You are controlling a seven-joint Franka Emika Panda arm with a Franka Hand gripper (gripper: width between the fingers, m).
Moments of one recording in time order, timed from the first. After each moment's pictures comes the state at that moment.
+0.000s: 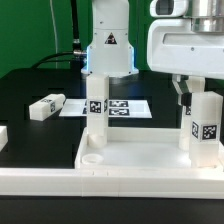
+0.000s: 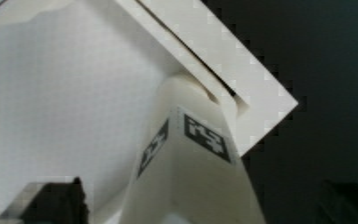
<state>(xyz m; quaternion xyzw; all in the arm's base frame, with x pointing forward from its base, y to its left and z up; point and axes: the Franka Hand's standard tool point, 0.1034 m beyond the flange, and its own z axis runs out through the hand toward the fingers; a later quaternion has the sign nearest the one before) 0.636 0.106 0.111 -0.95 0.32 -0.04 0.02</state>
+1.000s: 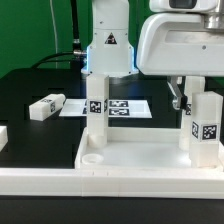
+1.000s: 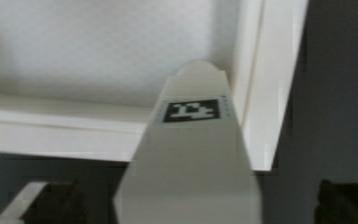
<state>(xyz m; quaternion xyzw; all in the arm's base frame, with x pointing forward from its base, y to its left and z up) 0.638 0.098 0.111 -1.00 -0.05 -0.05 -0.02</state>
